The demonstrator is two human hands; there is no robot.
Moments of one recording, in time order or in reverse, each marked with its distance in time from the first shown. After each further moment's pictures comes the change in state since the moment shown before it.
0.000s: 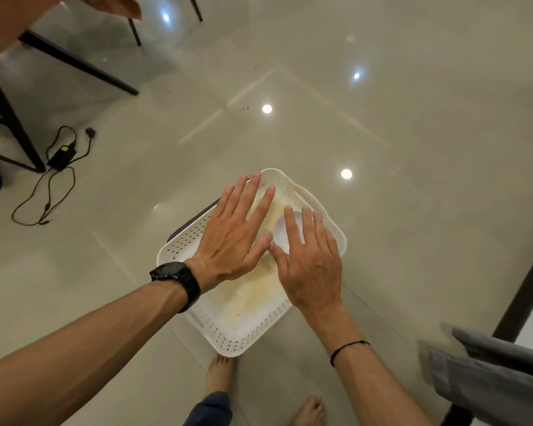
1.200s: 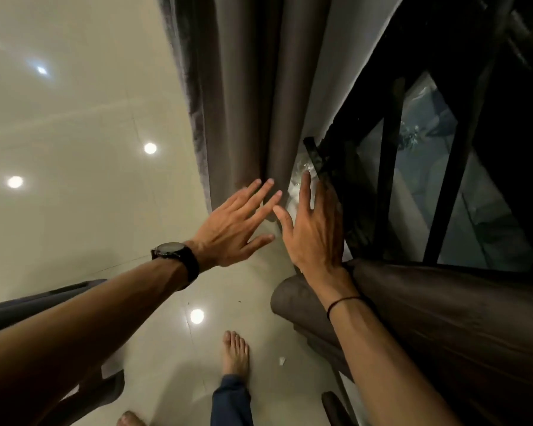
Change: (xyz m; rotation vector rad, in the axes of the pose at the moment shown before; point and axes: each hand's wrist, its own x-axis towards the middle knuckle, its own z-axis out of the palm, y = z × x) left_hand -0.009 0.591 0.285 0.003 -0.486 1.213; right_hand -0.471 0.415 -0.076 -0.144 0.188 1.217
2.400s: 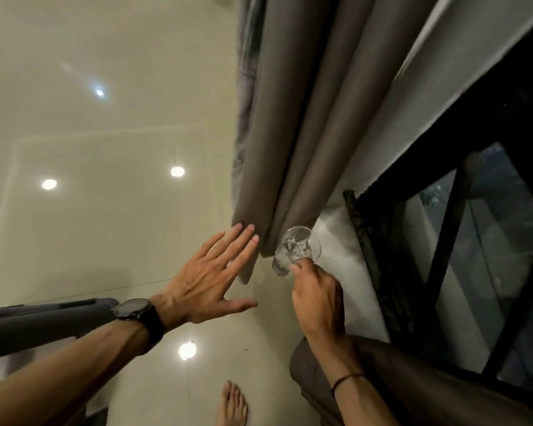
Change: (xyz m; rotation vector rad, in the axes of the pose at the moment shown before) left_hand -0.079 -0.052 -0.007 0.122 0.048 -0.158; right_hand -0.007 -0.045 0.030 0.157 0.122 -0.199
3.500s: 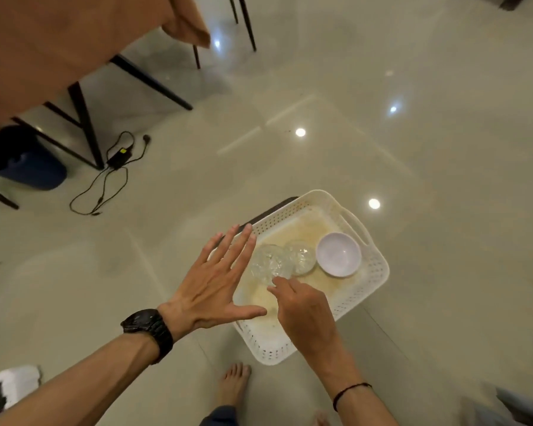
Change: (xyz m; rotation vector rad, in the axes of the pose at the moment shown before) left_hand -0.624 -0.111 -0.102 -0.105 0.066 -1.201; right_hand -0.204 -0.584 0.050 0.421 -0.304 -1.342
